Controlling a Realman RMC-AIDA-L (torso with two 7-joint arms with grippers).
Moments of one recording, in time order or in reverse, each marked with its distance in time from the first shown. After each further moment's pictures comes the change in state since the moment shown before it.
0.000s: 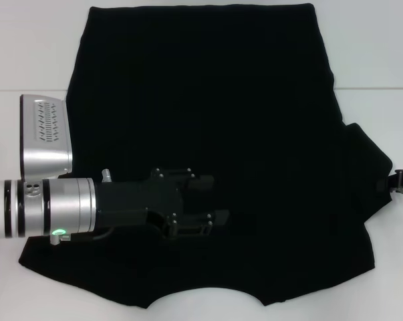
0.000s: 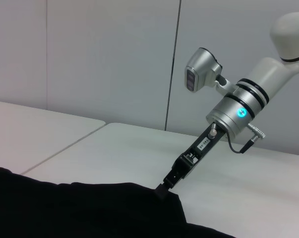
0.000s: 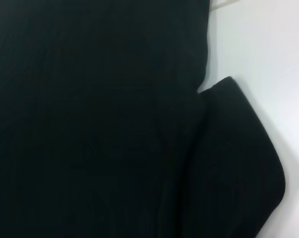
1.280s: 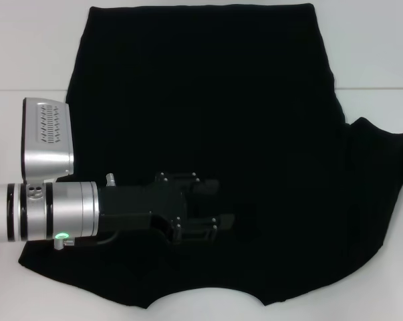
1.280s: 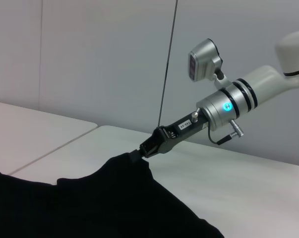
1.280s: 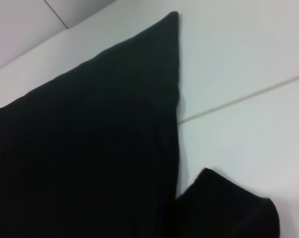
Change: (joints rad) left arm -0.003 -0.002 -0.002 -0.020 -0.003 0.016 -0.014; right arm -0.002 0.024 0.302 0.008 0.071 0.063 -0.237
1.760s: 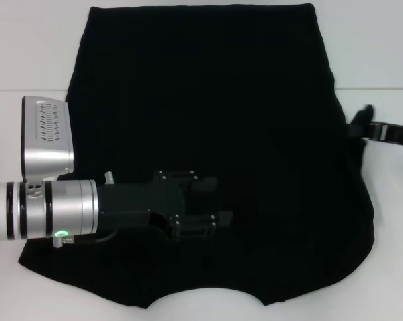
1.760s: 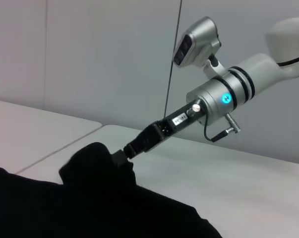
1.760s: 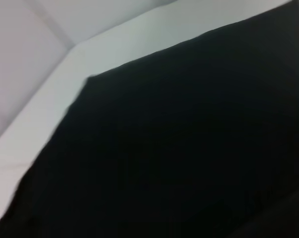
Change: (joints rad) left arm -0.002 0.002 -0.003 0.001 0.000 -0.010 0.000; right arm 0.091 0.028 -0.055 0.017 0.030 -0.109 -0.112
